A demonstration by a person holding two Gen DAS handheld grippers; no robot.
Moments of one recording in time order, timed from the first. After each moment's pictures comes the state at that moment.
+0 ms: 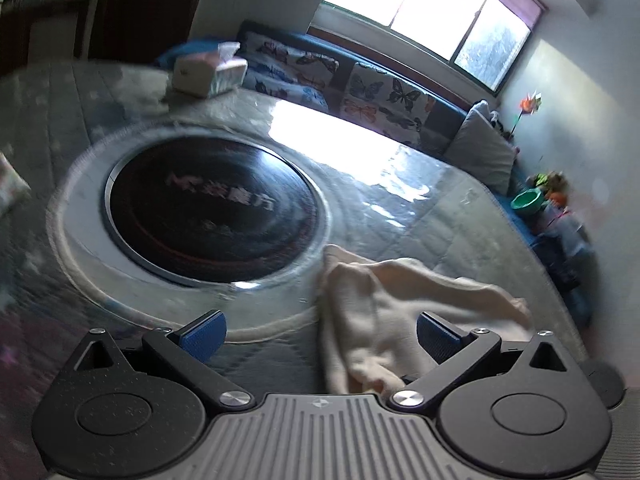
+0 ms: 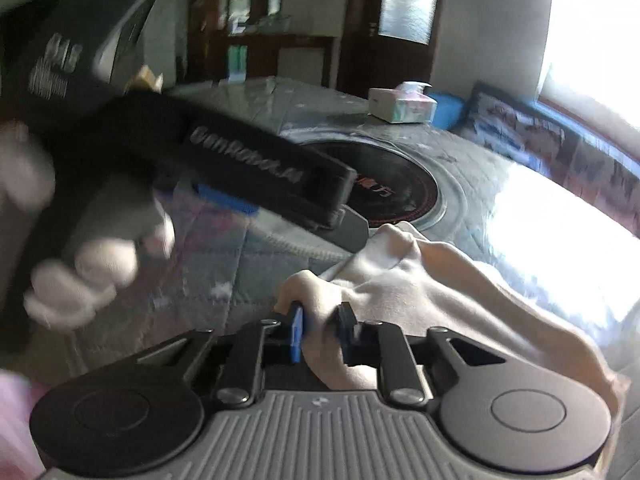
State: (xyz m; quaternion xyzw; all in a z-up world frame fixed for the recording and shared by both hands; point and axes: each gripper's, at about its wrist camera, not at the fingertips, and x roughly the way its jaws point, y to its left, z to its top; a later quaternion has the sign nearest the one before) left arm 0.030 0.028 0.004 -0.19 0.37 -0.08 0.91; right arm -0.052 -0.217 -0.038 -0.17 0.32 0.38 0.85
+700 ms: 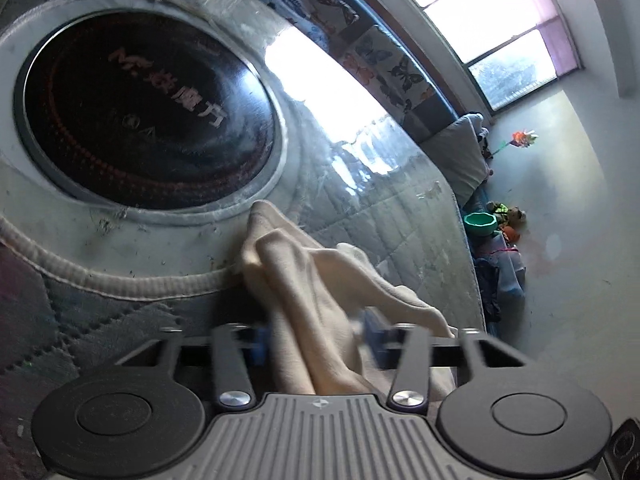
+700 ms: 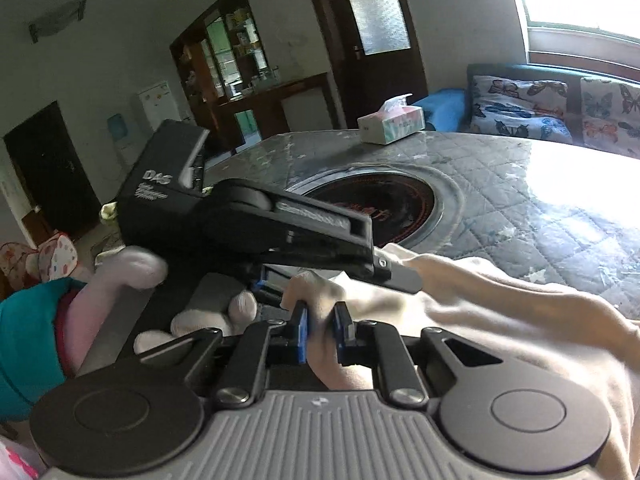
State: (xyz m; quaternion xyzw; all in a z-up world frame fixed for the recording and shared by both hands) left arm 0.078 0.020 -0.030 -0.36 0.43 -0.12 0.82; right arm -0.019 -0.281 -0.023 0.00 0.33 0.43 0.84
